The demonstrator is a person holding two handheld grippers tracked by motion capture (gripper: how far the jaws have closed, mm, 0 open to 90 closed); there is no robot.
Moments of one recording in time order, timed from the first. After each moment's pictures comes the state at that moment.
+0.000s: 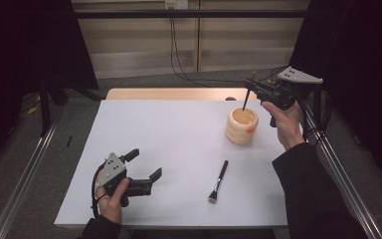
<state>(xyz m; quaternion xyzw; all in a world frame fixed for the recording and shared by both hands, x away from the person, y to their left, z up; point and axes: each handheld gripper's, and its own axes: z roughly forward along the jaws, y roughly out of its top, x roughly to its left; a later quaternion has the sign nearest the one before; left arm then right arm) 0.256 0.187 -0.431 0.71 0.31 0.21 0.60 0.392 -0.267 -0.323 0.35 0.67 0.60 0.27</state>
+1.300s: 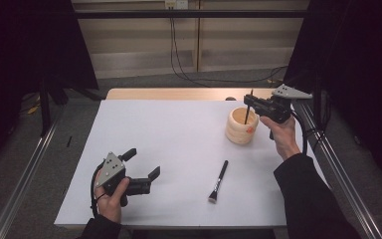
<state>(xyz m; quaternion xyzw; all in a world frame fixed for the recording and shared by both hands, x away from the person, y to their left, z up) 0.258 0.188 -0.431 0.70 0.32 0.22 0.59 0.395 -0.275 -0.379 0.38 0.68 0.56 0.26</state>
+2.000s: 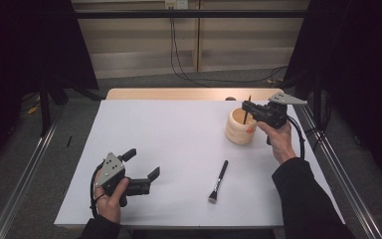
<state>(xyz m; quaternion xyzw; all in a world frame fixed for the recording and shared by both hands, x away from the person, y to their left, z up) 0.257 0.190 -0.432 0.71 0.32 0.22 0.59 0.397 -0.275 -0.405 0.40 0.68 0.56 0.25</state>
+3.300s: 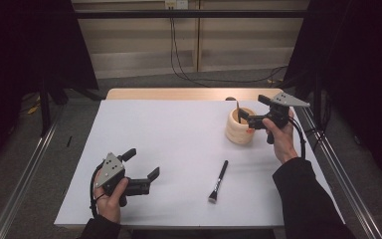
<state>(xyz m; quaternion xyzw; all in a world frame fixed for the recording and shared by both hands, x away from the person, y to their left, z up) 0.257 0.190 -0.432 0.70 0.32 0.22 0.59 0.390 -0.274 -0.399 0.38 0.67 0.57 0.29</state>
